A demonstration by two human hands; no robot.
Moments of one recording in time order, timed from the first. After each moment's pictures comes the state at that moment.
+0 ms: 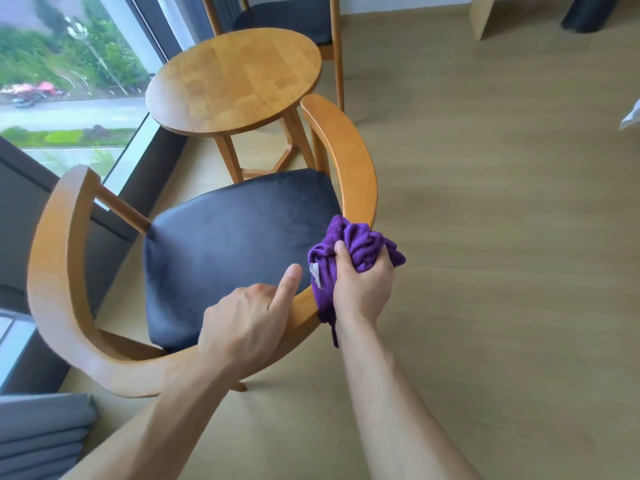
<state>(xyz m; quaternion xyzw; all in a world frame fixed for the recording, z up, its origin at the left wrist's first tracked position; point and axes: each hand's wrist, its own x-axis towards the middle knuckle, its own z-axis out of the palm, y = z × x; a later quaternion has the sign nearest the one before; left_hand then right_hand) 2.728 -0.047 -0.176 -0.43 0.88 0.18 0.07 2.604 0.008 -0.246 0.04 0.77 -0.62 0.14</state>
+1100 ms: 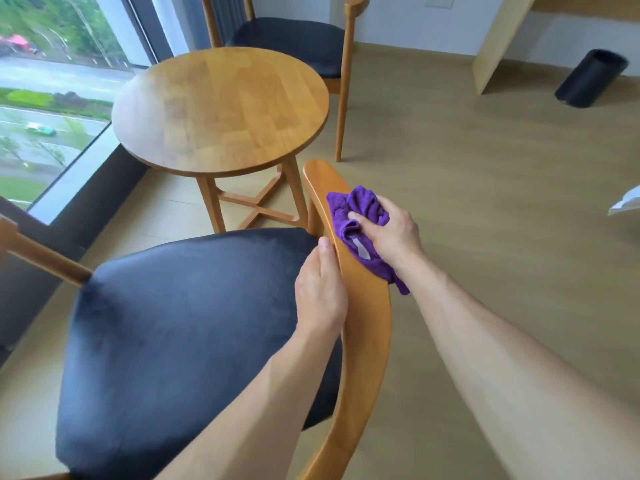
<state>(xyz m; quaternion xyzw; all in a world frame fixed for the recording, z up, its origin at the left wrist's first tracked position) 2.498 -0.152 -0.227 -0.46 0.60 0.60 -0.26 2.351 -0.144 -0.231 -0.27 0.83 -0.43 0.20</state>
